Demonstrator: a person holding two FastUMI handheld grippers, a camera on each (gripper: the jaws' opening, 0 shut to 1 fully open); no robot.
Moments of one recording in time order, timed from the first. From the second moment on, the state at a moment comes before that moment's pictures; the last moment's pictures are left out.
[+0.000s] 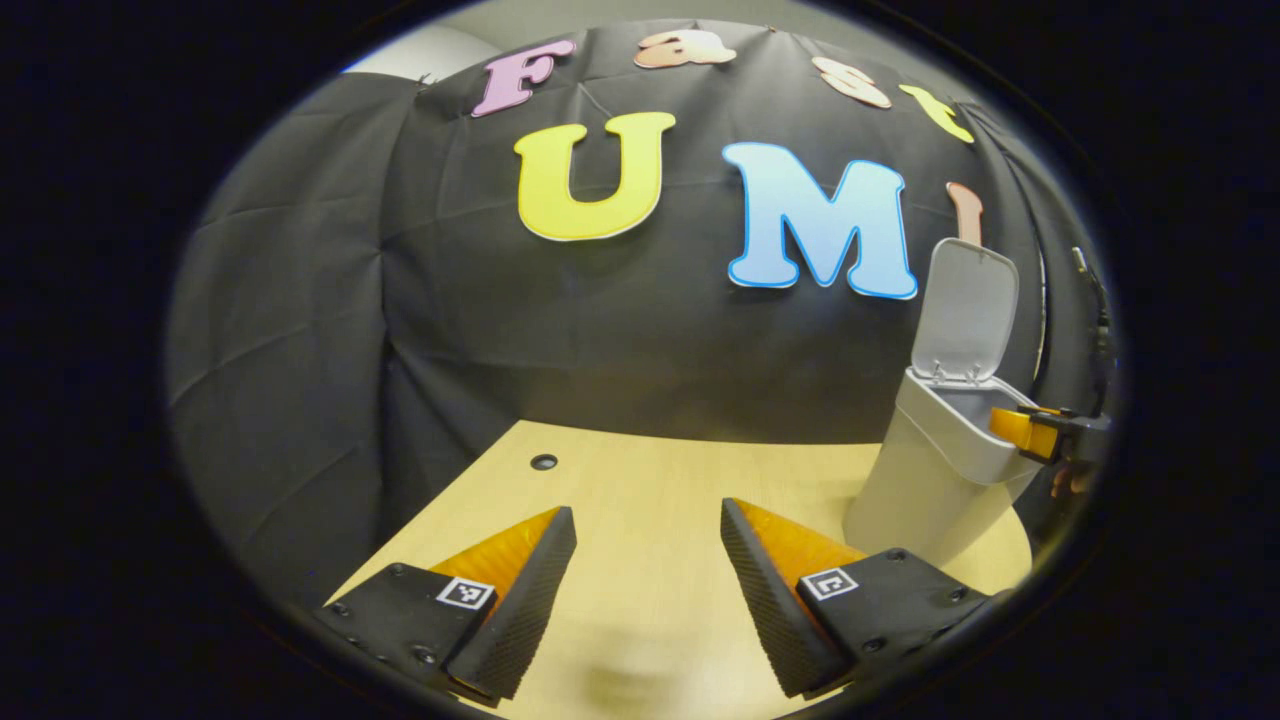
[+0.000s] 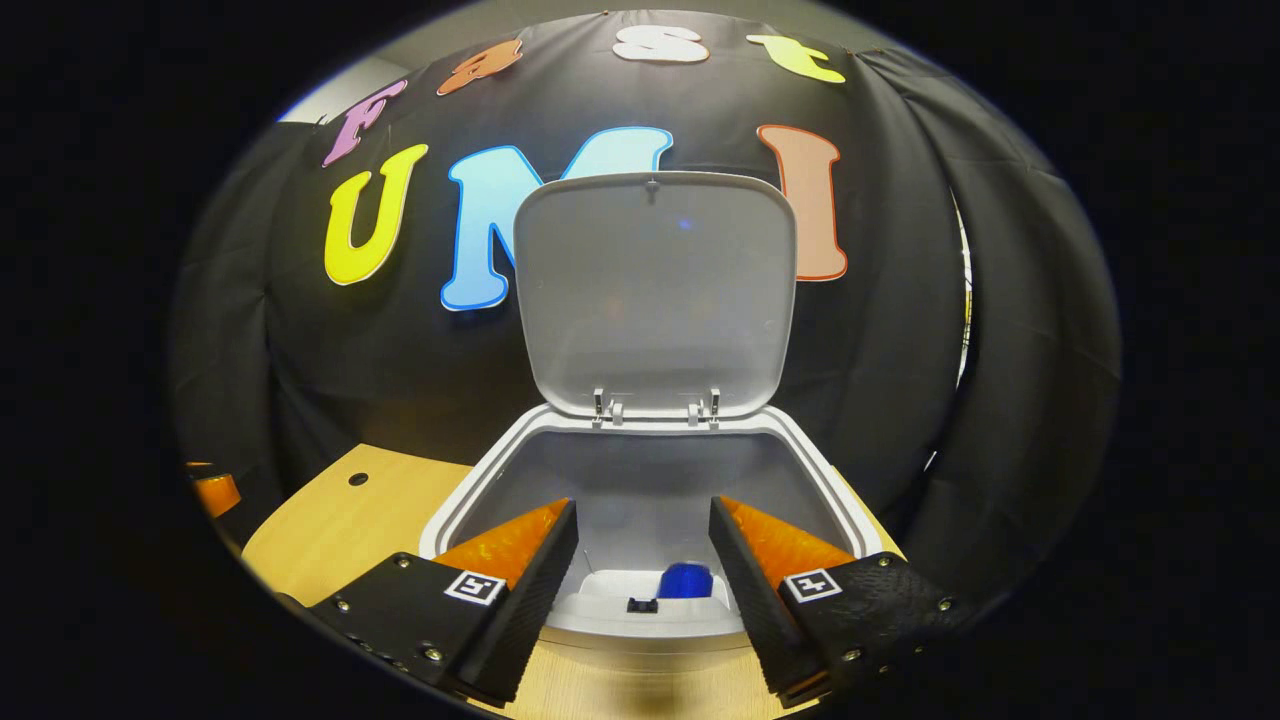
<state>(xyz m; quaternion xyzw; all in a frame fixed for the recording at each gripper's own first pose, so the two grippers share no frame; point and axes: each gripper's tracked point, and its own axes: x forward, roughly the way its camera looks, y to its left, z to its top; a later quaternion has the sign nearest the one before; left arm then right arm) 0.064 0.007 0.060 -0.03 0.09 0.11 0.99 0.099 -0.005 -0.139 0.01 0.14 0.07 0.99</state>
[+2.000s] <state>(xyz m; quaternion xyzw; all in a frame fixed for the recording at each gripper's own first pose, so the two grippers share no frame) 0.020 0.009 0.054 -0.07 0.09 0.11 0.99 0.174 -0.027 0.119 -0.04 -0.07 0.07 0.99</state>
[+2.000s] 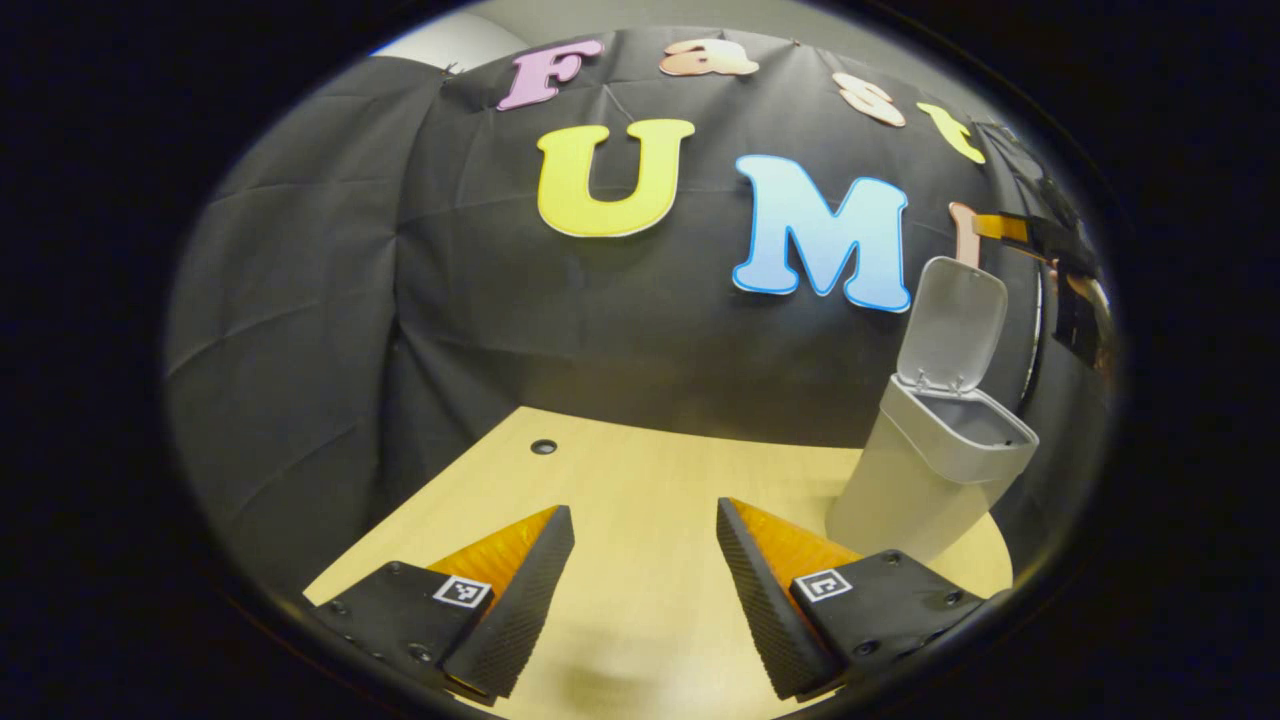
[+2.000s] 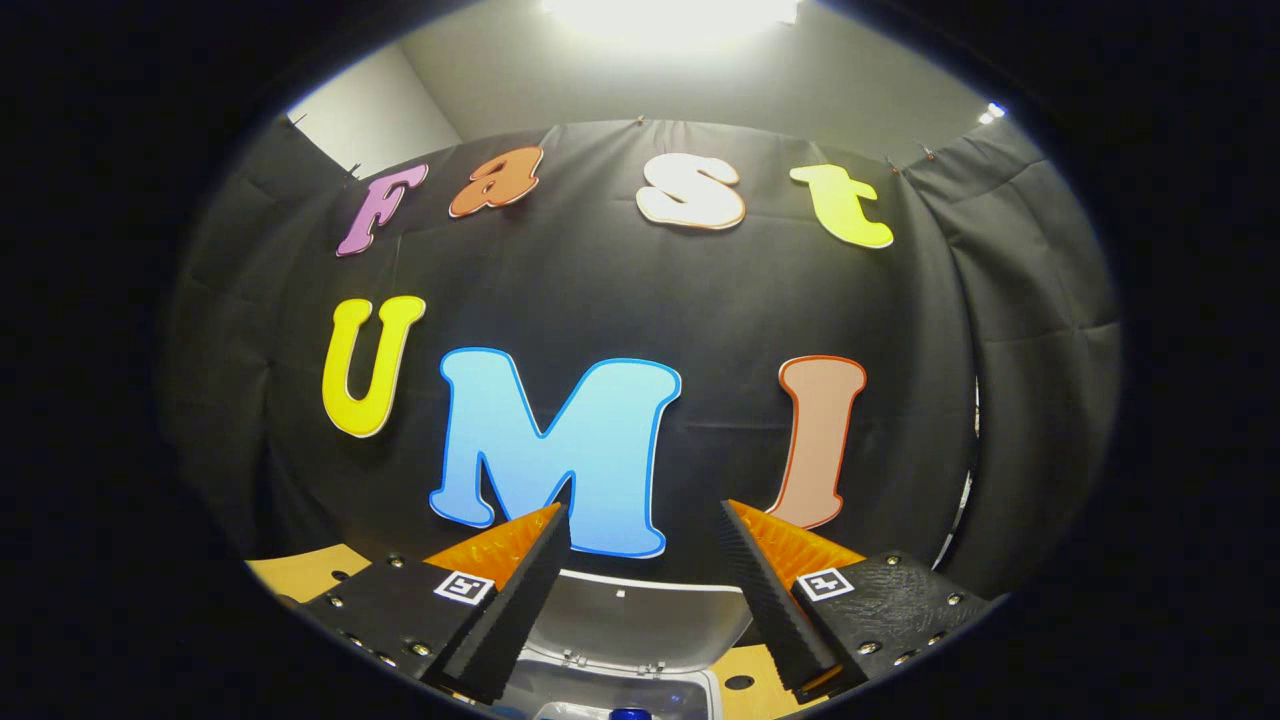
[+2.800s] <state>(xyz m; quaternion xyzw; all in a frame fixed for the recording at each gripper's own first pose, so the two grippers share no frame) -0.005 0.043 0.050 -0.07 0.09 0.17 0.98 0.217 -0.014 0.078 -0.03 -0.02 0.08 1.00</state>
